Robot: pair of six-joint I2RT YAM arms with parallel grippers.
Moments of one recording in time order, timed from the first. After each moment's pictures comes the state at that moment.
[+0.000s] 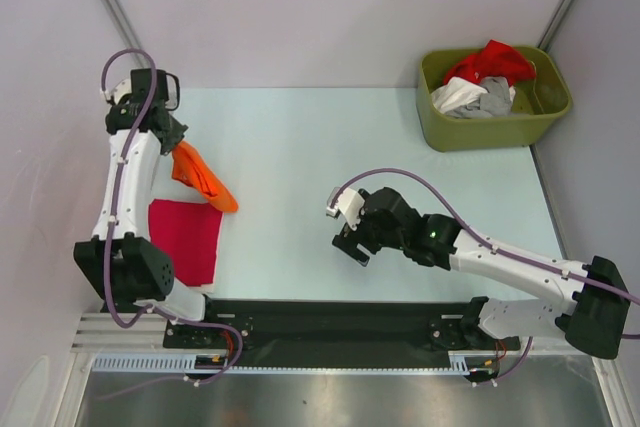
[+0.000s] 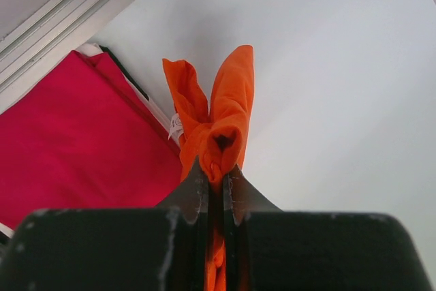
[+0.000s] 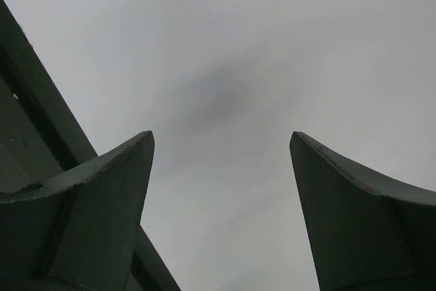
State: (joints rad) left arm 0.08 1.53 1.65 -1.03 -0.36 -0.73; right arm 1.01 1.17 0.88 -0.38 0.05 -0.19
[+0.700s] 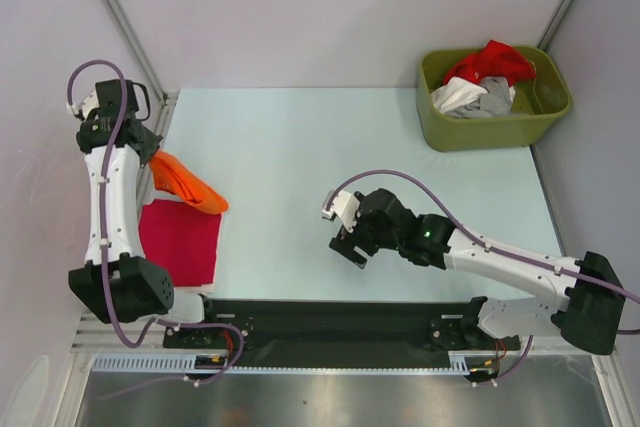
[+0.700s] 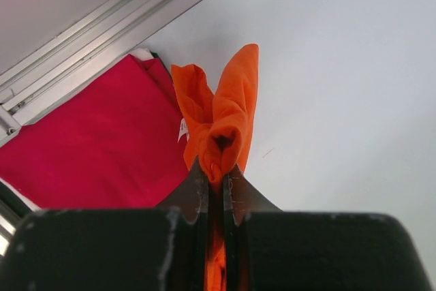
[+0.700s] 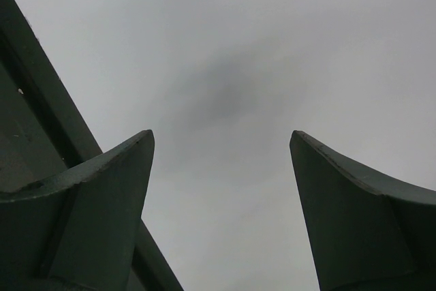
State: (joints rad) left arm 0.23 1.43 1.61 -1.06 -0.32 -0.68; right arm 1.02 1.20 0.88 -0.38 0.03 -0.19
